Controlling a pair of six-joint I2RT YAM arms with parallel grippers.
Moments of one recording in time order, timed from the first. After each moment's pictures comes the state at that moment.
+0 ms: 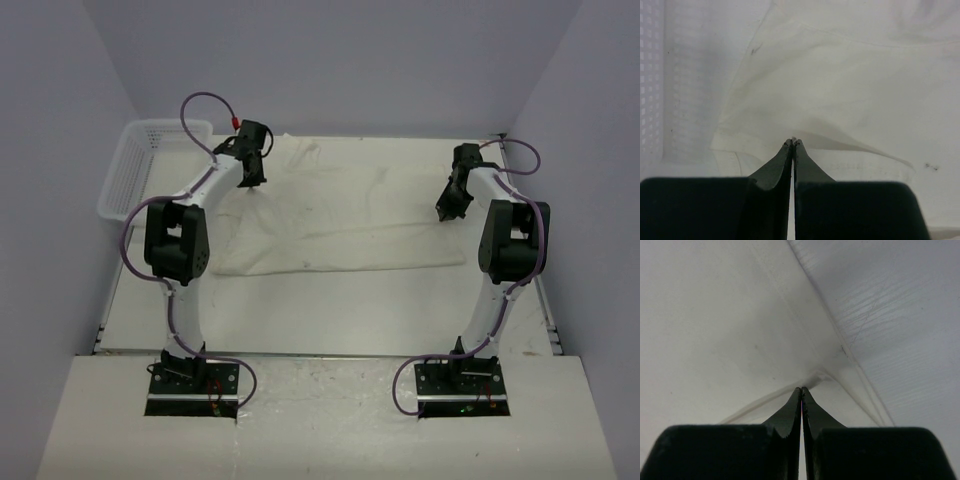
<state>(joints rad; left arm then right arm) -0.27 2.07 1.74 -0.64 -0.32 -0.34 -0.07 2.04 1.53 -0.71 0.09 0.49</state>
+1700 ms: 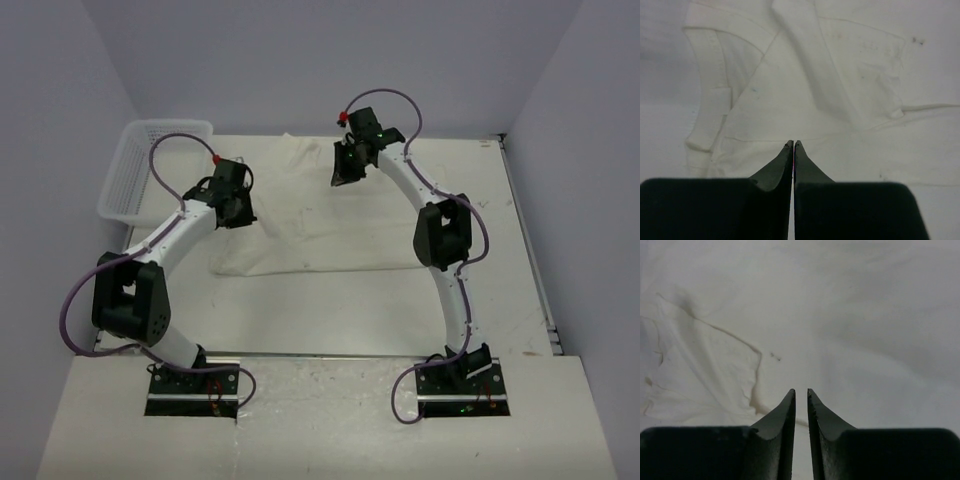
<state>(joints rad) -0.28 1.57 1.18 -0.57 -0.15 -0.44 0.40 2.40 2.28 -0.85 -0.25 0.33</state>
